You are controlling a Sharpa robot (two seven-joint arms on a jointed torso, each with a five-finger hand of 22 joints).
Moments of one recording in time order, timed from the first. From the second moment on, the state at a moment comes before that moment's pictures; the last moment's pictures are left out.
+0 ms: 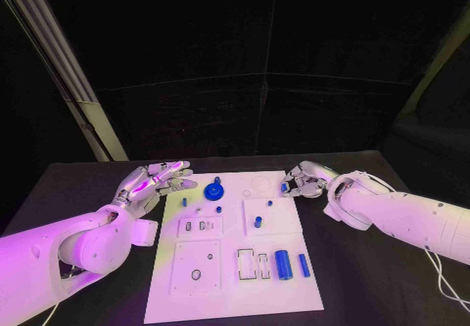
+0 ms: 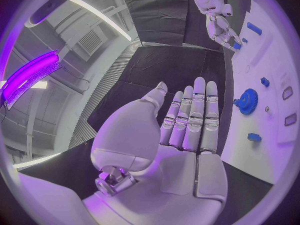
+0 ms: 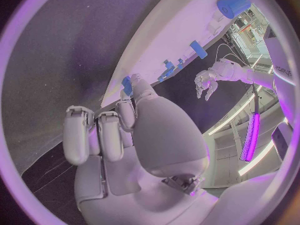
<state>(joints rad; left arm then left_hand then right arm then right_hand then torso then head) 1.26 -0.89 -0.18 1.58 0.15 -0.17 0.56 1.28 0.06 0.14 0.01 0.06 0.94 0.22 0.11 0.07 1.05 0.16 0.15 0.07 1.10 0.11 0.30 0.13 0.17 0.88 0.23 0.35 0.13 1.07 -0.88 0.11 1.30 -1.25 -0.31 0.05 1.49 0.01 -0.02 0.07 0.21 1.03 0.14 0.10 0.08 1.38 0.07 1.24 1.27 1.47 -0.01 1.50 1.31 0.06 1.44 0.09 1.49 1.31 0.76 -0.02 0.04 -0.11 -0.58</state>
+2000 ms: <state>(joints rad) 1.27 -0.89 -0.17 1.57 0.15 -0.17 0.55 1.28 0.06 0.15 0.01 0.06 0.94 0.22 0.11 0.07 1.05 0.17 0.14 0.07 1.10 0.11 0.29 0.14 0.17 0.88 0.23 0.35 0.13 1.07 -0.62 0.09 1.50 -1.52 -0.38 -0.13 1.42 0.03 0.05 0.08 0.22 1.11 0.12 0.11 0.08 1.40 0.05 1.29 1.31 1.46 -0.03 1.52 1.31 0.05 1.46 0.07 1.51 1.31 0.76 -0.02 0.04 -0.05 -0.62</state>
